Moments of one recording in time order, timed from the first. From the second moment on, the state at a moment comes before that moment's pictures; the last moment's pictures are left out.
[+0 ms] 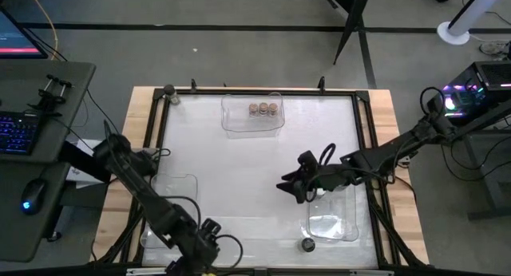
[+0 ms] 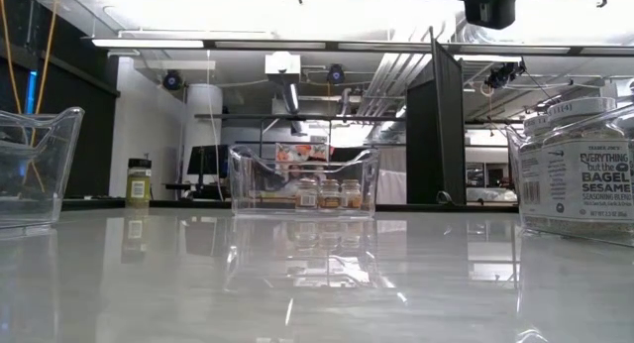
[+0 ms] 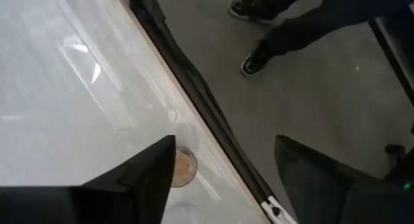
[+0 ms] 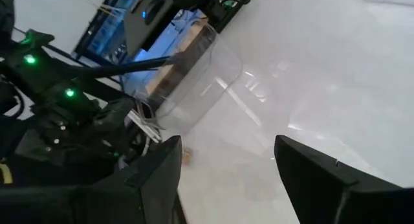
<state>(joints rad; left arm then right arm) -0.79 1.77 1.55 -0.87 0.14 -0.27 0.43 1.31 0.99 -0.17 0.39 1.07</state>
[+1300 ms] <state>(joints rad) -0.85 2.04 1.51 -0.93 -0.05 -0.55 0.43 1.31 0.99 -0.30 0.37 1.00</state>
